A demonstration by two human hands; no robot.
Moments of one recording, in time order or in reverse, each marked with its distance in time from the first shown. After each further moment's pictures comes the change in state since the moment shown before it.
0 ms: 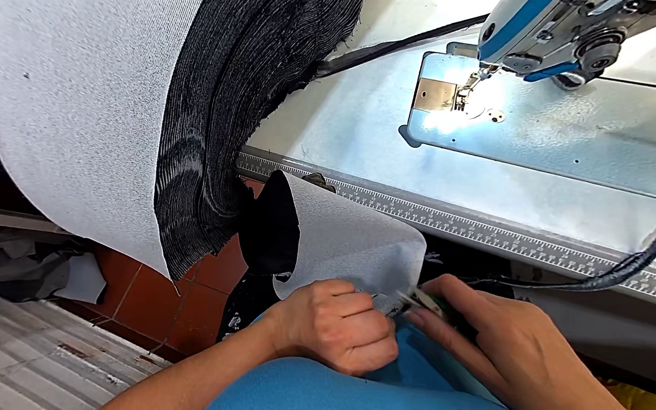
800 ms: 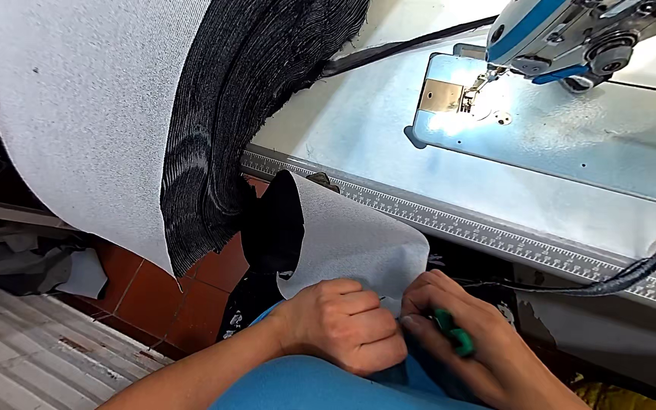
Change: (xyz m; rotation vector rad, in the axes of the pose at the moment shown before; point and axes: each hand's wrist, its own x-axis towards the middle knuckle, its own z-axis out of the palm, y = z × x) left_hand 0.001 0.001 0.005 -0.006 0.009 -0.025; right_hand 0.006 0.003 0.022 0.543 -0.046 -0.128
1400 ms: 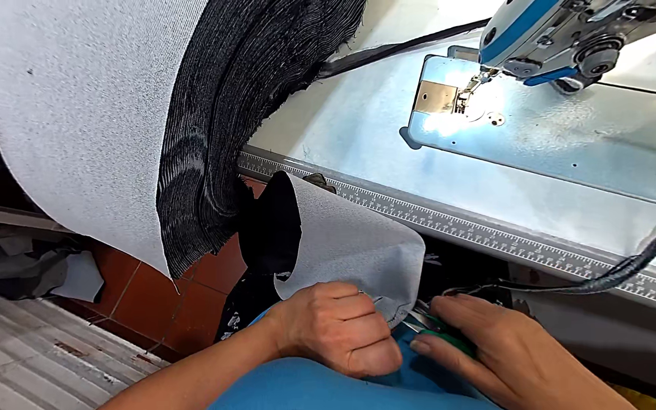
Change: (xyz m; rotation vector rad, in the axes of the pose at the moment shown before) left_hand -0.004 -0.001 -0.001 -0.061 0.019 0.026; right_hand -0.017 -0.009 -0.025 -0.475 -0.162 0.114
